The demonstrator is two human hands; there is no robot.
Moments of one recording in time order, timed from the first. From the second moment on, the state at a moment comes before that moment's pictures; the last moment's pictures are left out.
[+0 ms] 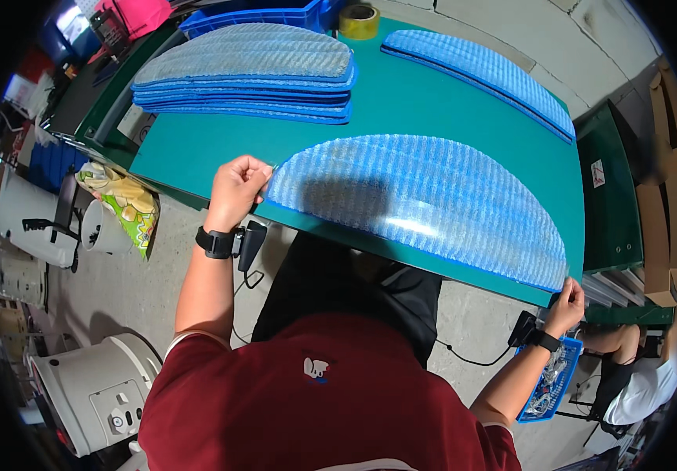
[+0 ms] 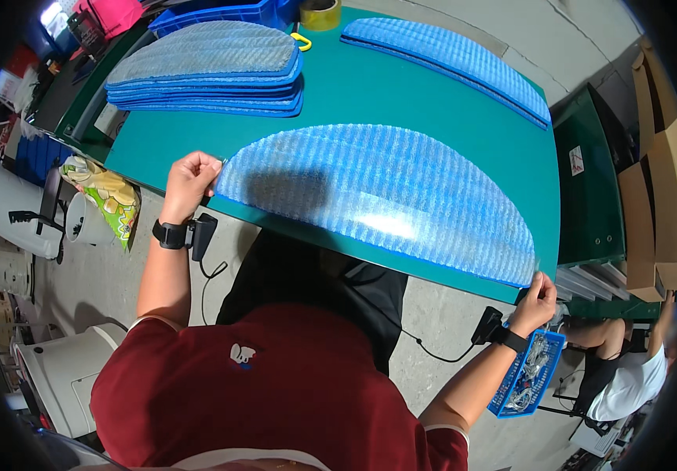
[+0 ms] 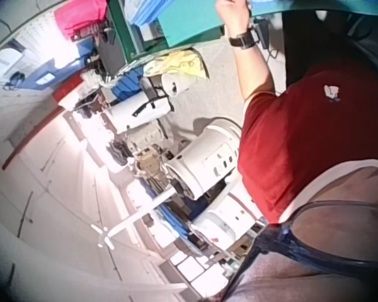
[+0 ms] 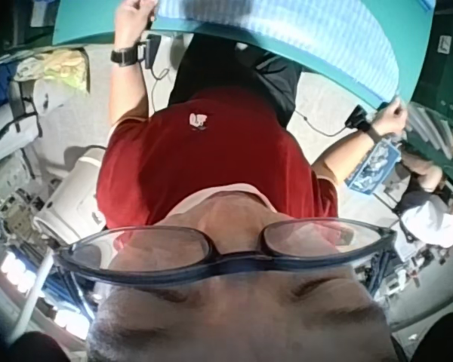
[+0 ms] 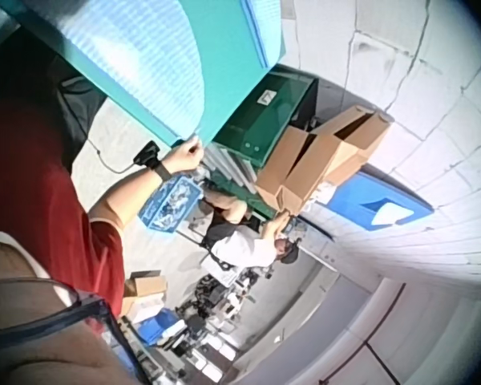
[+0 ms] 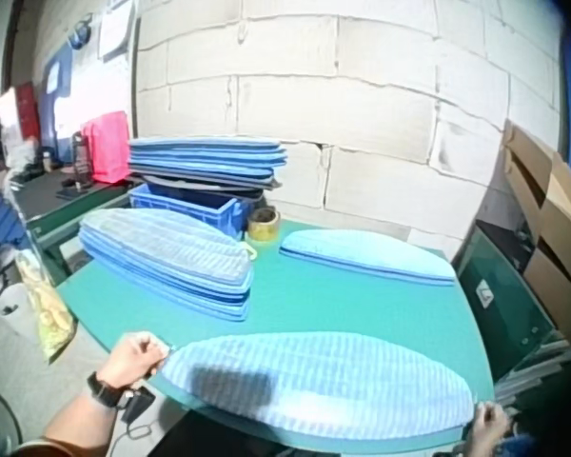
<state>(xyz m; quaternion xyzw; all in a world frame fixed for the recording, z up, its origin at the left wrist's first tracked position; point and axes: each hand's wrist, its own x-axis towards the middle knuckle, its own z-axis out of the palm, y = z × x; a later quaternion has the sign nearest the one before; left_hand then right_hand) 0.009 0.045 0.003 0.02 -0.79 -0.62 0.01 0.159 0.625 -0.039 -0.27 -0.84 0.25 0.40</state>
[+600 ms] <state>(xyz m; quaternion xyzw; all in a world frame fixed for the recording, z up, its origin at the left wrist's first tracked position) 0.017 0.065 0.003 -0.03 -0.91 -0.39 0.17 0.157 0.623 -0.041 -0.30 -0.85 0.25 0.36</state>
